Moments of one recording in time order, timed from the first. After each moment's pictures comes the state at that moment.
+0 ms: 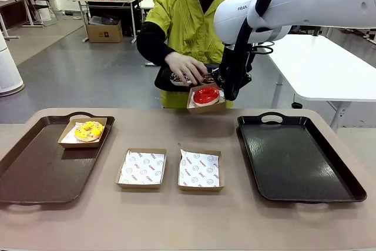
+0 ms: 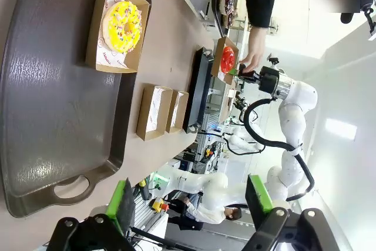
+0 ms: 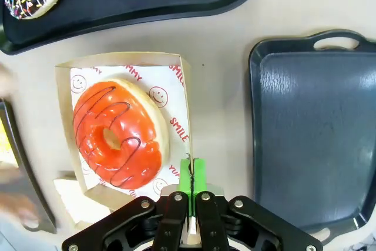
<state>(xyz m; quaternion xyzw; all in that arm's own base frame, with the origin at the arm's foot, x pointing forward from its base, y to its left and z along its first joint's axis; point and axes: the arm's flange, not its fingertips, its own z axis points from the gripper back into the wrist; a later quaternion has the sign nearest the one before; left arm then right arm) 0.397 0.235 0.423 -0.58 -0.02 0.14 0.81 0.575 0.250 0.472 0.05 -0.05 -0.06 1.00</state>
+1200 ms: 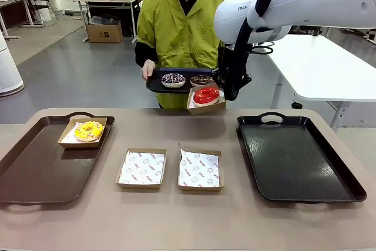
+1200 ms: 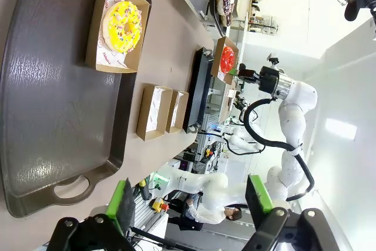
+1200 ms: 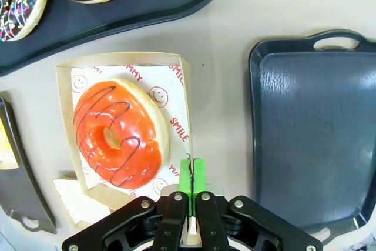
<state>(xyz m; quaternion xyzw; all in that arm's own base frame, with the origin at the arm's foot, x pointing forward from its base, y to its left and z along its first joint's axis) 0.397 0.235 0.423 -0.58 -0.02 0.14 0.81 0.575 0.250 0.472 0.05 -0.05 -0.06 1.00</state>
